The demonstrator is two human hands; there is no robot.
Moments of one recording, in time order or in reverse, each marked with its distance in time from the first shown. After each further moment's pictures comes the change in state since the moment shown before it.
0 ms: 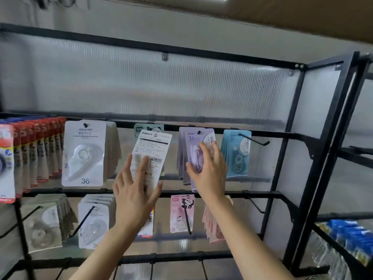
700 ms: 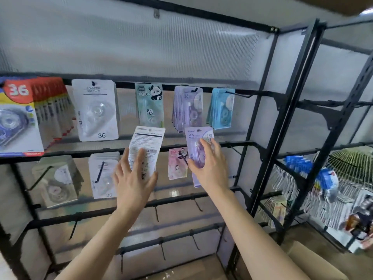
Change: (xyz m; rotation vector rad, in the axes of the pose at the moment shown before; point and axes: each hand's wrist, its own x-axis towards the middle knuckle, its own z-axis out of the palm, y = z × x) left_hand -0.085 -0.052 -0.051 -0.051 -0.231 -0.055; right_hand -0.134 -0.060 -0.045 -0.118 -0.156 0.238
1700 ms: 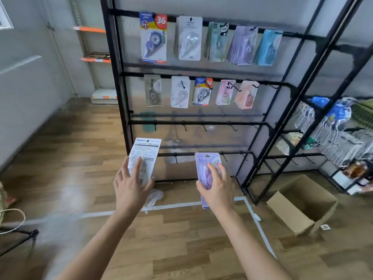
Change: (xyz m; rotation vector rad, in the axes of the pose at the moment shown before) left_hand -0.357 -0.143 -0.293 0.132 -0.231 -0.330; right_hand -0.437 -0.175 -0.047 -0.032 -0.362 0.194
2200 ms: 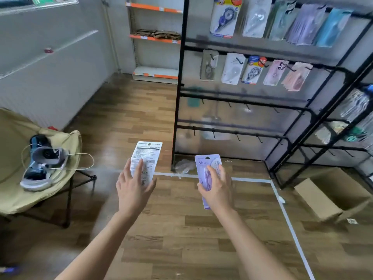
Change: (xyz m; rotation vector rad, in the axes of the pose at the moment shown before) left_hand -0.161 -0.168 -0.138 0.085 -0.027 -0.199; right_hand -0.199 -0.124 0.067 -0.065 -0.205 -0.084
